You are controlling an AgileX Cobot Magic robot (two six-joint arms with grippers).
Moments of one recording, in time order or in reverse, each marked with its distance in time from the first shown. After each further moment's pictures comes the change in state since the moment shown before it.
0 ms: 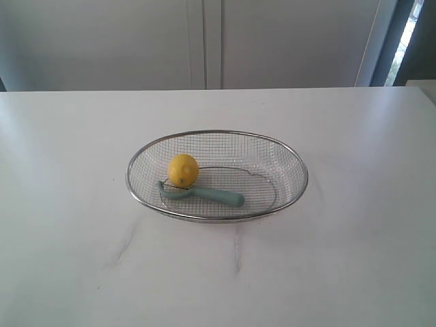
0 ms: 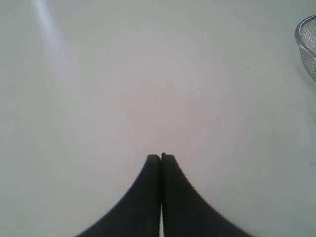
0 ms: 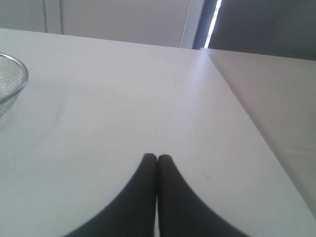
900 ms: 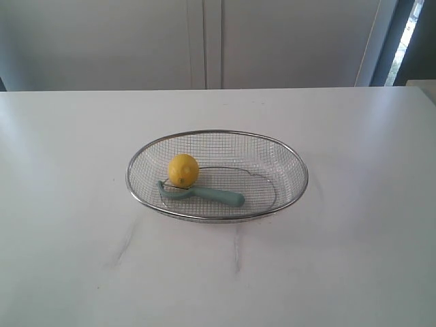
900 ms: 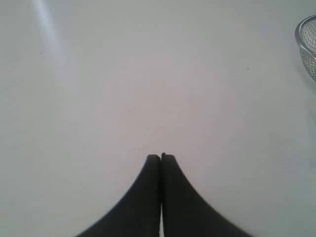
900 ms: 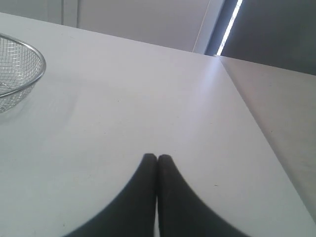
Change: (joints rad) left arm 0.000 0.000 0.000 0.000 0.000 0.000; right arm 0.076 0.000 0.000 -0.066 0.000 0.000
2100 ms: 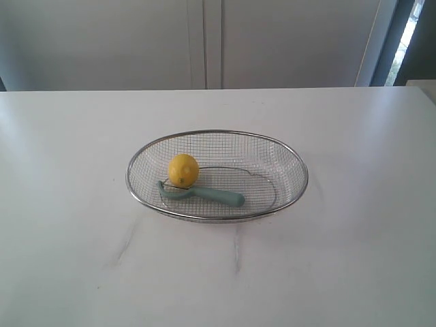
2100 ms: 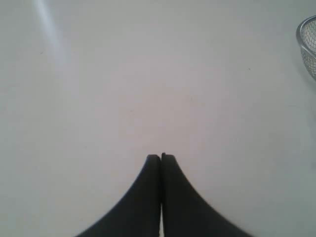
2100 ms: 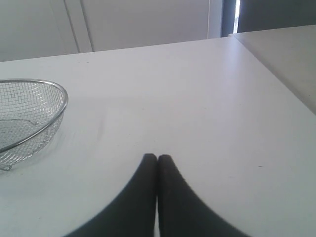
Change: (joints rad) left arm 0.015 0.000 0.000 0.000 0.000 0.000; right arm 0.036 0.000 0.000 0.002 0.000 0.314
